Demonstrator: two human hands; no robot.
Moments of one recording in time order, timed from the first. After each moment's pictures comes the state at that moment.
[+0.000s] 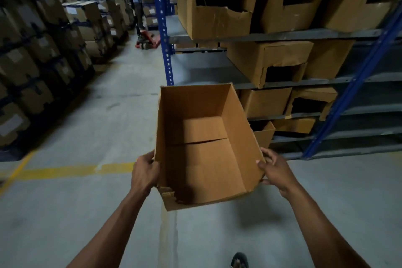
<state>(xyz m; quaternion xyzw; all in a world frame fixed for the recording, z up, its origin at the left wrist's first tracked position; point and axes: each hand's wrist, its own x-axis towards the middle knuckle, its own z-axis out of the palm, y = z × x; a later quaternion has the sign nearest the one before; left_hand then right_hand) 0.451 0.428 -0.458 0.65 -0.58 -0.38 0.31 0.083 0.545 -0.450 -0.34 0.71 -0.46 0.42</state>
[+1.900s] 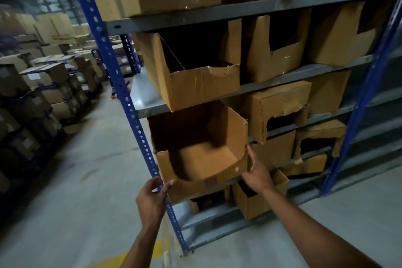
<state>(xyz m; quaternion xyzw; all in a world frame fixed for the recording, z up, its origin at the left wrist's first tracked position) 0.307 0.096 -0.442 0.58 -0.59 -0.32 0.46 0.003 0.194 -0.423 -0.41 0.72 -0.48 0.28</state>
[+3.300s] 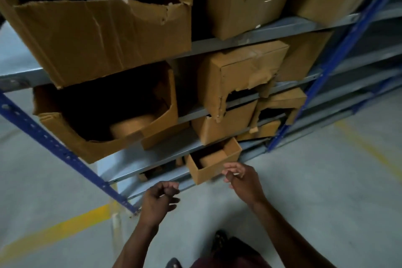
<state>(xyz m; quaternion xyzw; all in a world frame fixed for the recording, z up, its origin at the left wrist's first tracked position) 0.124 0.114 -0.542 0.53 -0.52 -0.63 0.22 -0.125 0.226 -0.526 -0.28 0.79 -0.45 0.30</state>
